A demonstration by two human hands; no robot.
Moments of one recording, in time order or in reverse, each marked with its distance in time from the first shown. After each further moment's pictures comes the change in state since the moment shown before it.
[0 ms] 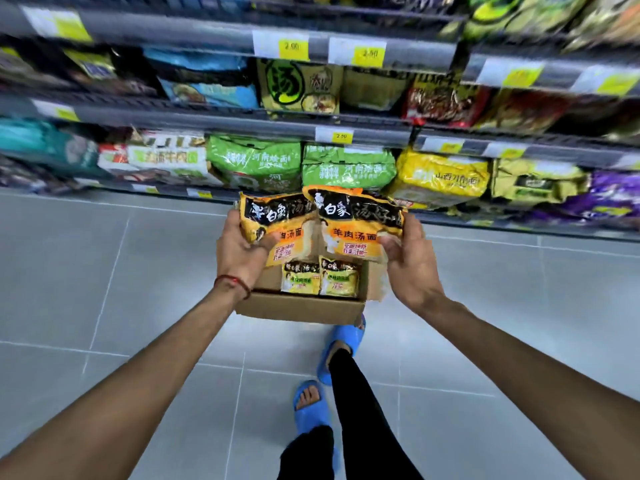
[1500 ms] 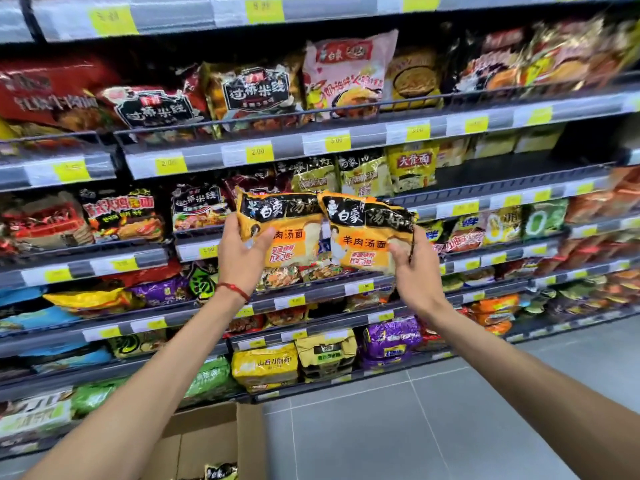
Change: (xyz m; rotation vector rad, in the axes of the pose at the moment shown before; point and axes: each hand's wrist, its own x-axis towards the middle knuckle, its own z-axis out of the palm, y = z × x) left_hand -0.228 0.574 0.275 -0.163 -0.055 0.648; right_hand 0.002 0.001 -0.625 0.212 0.488 -0.131
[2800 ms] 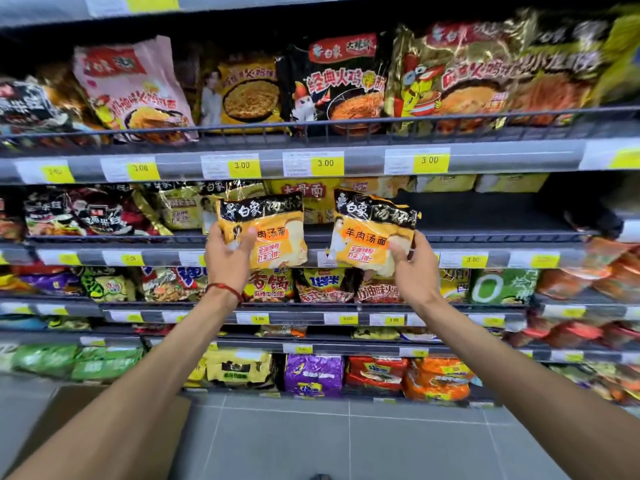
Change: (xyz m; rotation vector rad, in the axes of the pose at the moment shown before) left_hand 0.041 0.076 0.364 -0.039 0.324 -0.185; right_hand 0.276 0.240 -0.237 0.109 -0.135 0.026
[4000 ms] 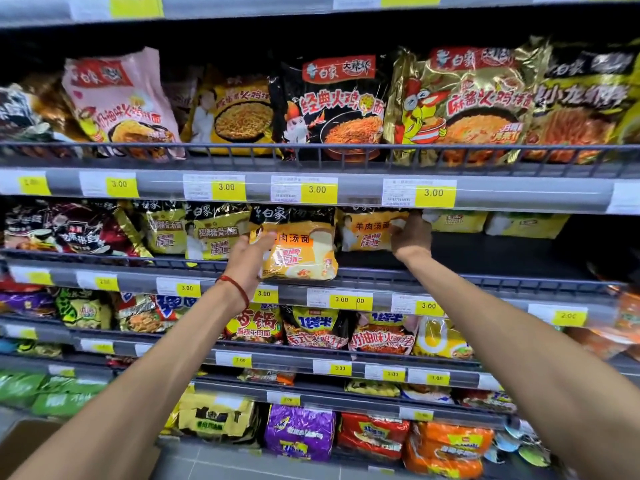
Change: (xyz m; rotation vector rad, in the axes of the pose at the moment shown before) left_hand 0.053 -0.003 0.071 -0.341 -0.167 -0.301; right_hand 0.187 0.018 0.033 -0.400 0.128 0.031
